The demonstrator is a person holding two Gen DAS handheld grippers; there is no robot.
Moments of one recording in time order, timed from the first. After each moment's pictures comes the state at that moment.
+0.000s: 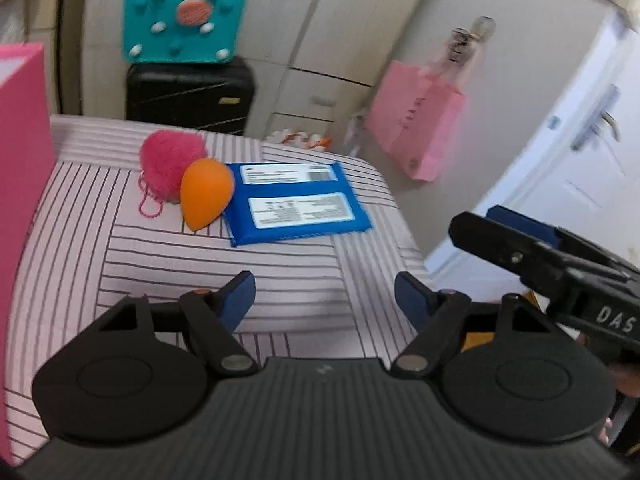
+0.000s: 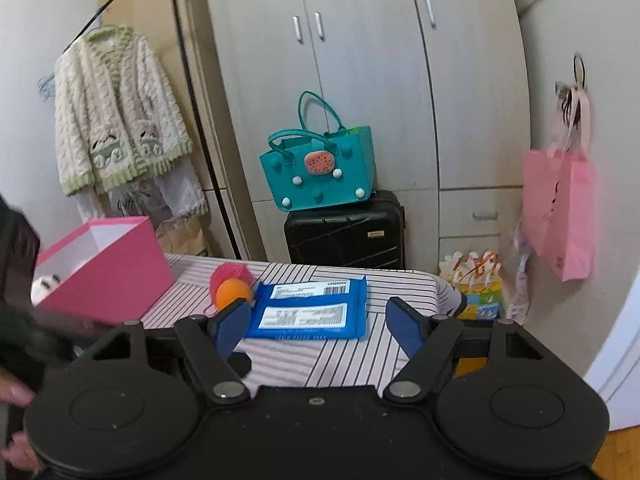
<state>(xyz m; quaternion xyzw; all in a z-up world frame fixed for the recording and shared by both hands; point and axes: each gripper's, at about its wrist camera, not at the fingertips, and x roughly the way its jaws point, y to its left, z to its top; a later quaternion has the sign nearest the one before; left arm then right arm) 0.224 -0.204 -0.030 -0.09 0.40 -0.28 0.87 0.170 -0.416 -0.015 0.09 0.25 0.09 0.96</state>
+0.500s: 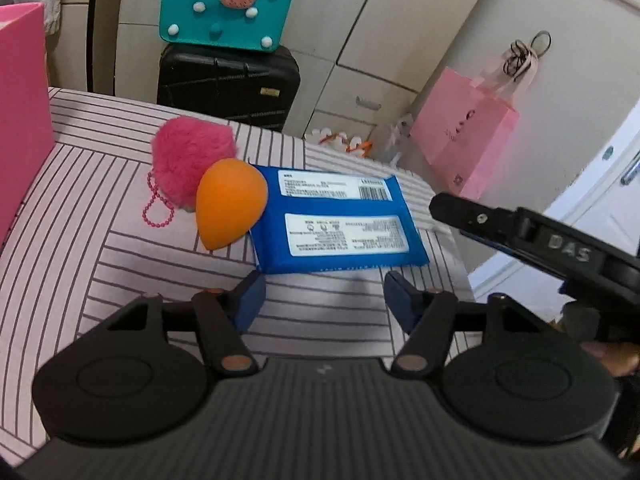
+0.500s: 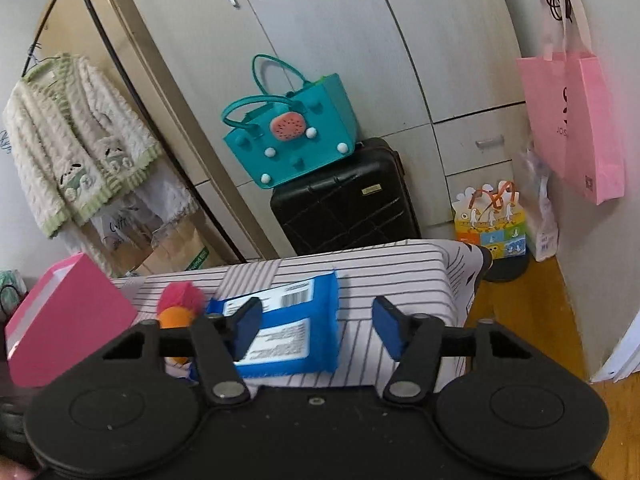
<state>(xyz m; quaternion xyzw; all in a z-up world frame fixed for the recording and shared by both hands) 0.273 -0.220 -0.065 -0.12 0.43 -0.21 0.87 0.261 -0.452 -0.069 0.20 0.31 0.09 0.93</state>
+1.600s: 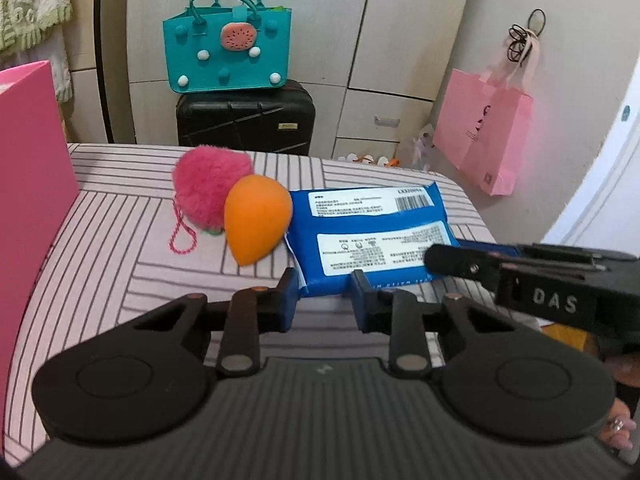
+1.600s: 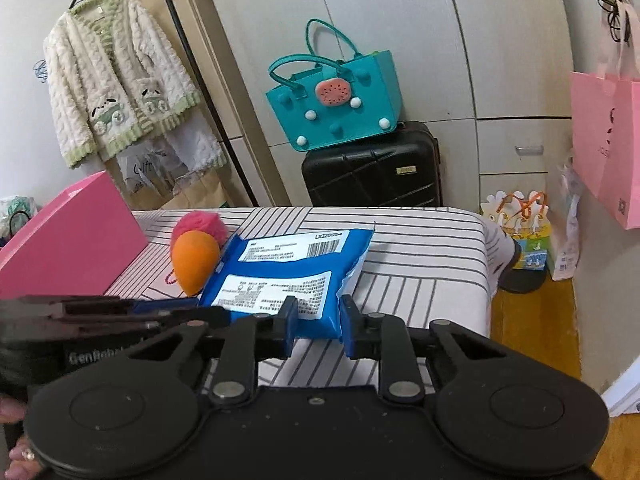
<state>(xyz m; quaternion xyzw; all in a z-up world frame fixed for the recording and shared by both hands) 0.263 -0.228 -0.071 -0.03 0.36 -0.17 0.91 0.251 -0.429 -0.086 0.12 0.33 0.14 0.93</state>
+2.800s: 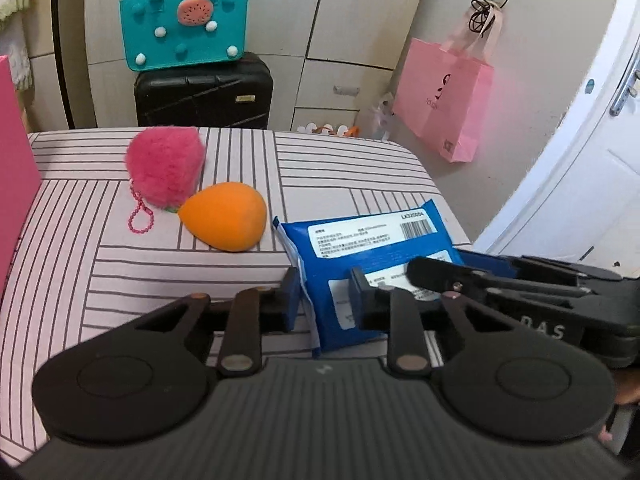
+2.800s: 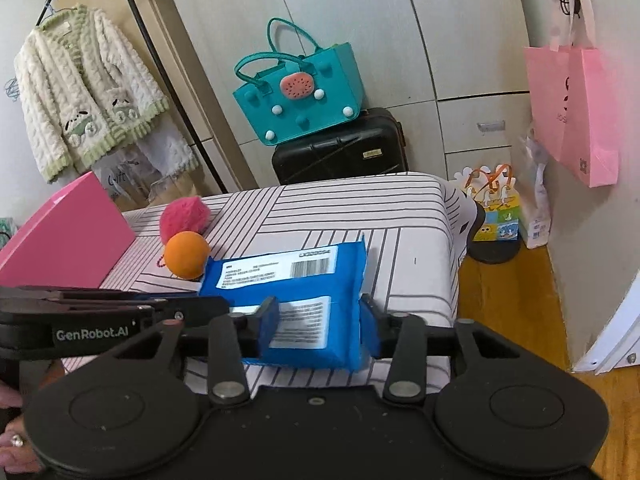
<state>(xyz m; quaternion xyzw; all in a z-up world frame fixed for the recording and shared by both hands) 0.258 -0.233 -0.064 -0.02 0.41 -0.24 0.88 0.213 -0.431 -0.091 0.15 0.34 0.09 0.92</state>
